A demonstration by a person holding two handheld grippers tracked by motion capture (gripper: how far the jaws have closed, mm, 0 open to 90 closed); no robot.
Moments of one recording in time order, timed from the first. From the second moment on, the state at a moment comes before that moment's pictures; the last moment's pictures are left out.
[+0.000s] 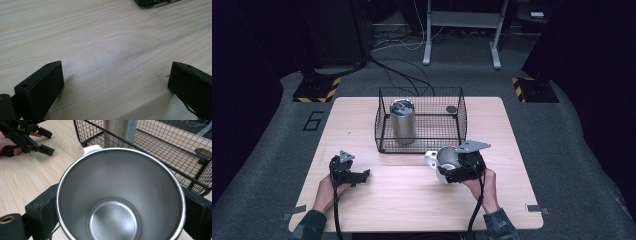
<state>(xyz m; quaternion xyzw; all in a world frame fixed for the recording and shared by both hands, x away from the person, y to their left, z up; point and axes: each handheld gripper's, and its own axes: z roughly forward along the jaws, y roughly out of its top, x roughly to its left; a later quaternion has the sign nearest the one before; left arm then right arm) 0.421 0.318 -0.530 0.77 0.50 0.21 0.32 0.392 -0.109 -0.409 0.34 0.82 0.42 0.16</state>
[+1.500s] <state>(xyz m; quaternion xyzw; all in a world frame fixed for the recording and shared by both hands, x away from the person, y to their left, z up) 0.421 0.319 -0.531 0.78 0.50 0.22 0.33 0.457 -0.107 -0.336 0.36 0.81 0.43 0.18</state>
